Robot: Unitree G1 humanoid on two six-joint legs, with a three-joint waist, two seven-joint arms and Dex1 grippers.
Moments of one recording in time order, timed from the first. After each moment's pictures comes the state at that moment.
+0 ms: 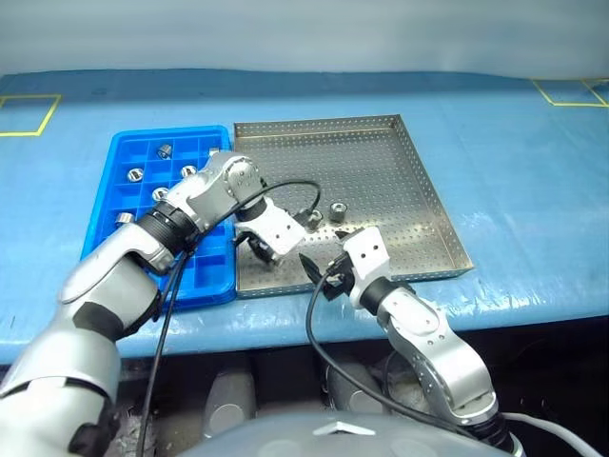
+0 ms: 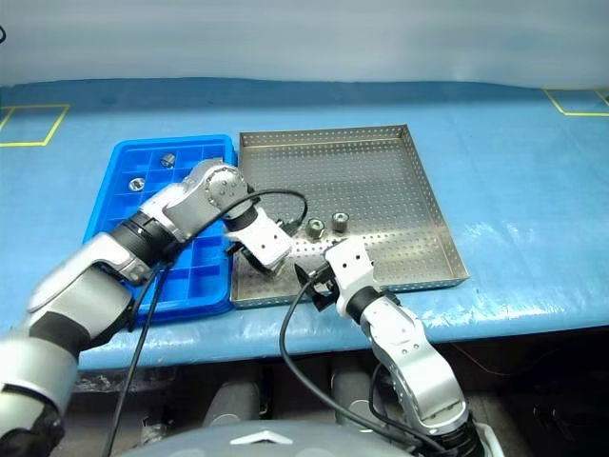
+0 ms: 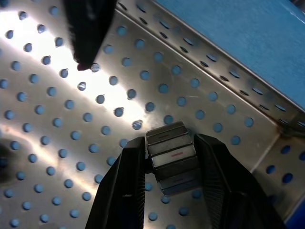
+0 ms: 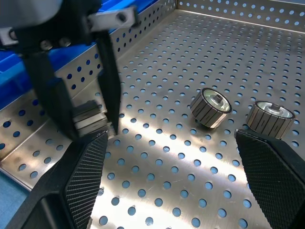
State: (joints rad) left arm -1.01 0.49 -0.72 0.50 0.18 -0.15 -1.44; right arm 0.07 -0.22 0.32 -0.62 0.12 0.68 0.22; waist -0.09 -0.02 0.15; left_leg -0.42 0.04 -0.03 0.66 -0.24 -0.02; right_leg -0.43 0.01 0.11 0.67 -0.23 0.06
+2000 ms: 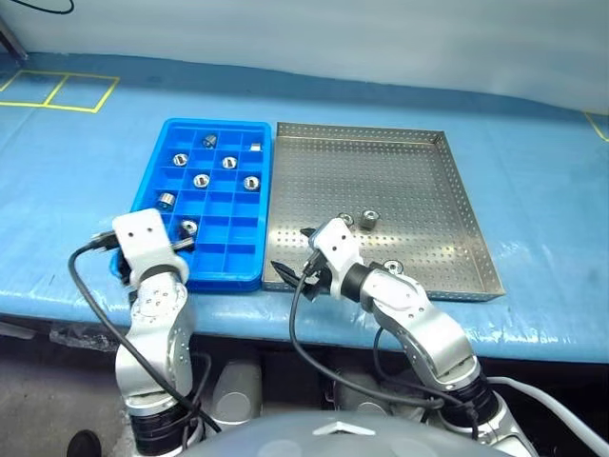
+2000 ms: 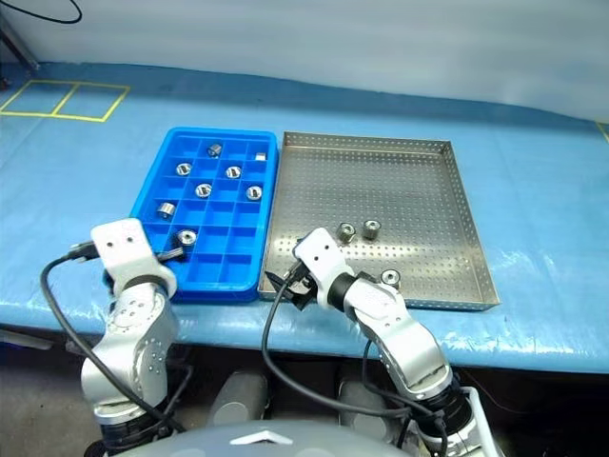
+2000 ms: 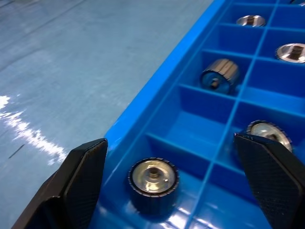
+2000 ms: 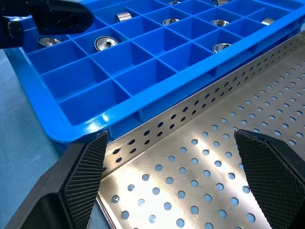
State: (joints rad) left arm -0.03 -0.05 0.04 -0.71 0.01 0.89 0.28; right arm -0.11 -0.24 0.38 -0.51 0.14 0.70 0.39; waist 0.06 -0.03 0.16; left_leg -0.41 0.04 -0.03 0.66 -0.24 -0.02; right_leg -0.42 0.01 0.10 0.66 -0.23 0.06
